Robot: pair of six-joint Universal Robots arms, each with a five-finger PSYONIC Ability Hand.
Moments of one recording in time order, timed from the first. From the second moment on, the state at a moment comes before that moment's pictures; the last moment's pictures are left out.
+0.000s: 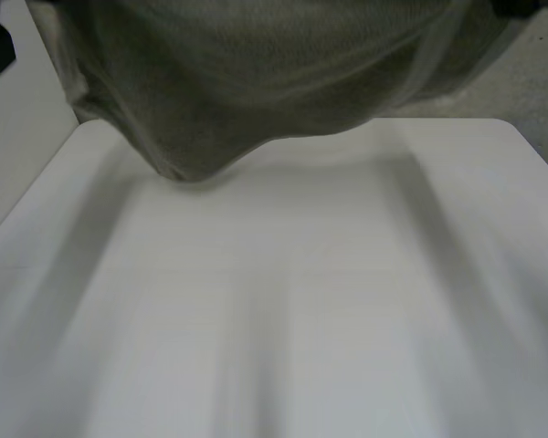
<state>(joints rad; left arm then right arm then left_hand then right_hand) 4.57 -1.78 -1.14 3.41 -1.25 3.21 1.74 -1.37 1.12 -0.18 1.16 2.71 1.27 1.35 0.22 0.23 1.16 1.32 1.34 0.22 0.25 1.18</state>
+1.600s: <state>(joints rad) 4.52 -2.49 -0.98 3.34 -1.20 3.35 1.72 -0.89 1.28 -0.17 1.27 2.42 1.27 1.35 0.22 0.23 1.16 1.32 1.34 0.22 0.25 1.18</state>
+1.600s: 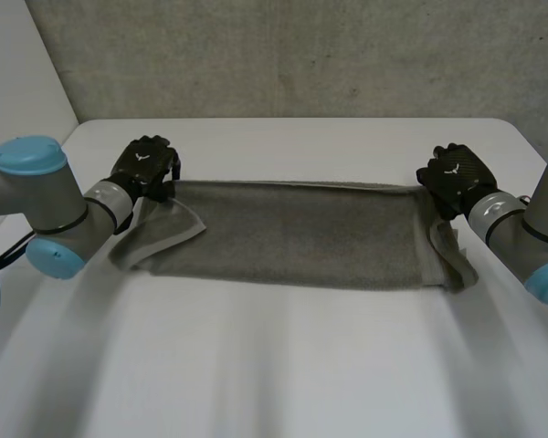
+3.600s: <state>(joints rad) 4.51 -1.96 -1.71 3.43 -1.18 3.34 1.61 -1.39 1.87 -0.01 0.99 2.50 0.26 0.25 0.22 0.23 0.07 0.44 0.44 0.22 0.25 0.28</state>
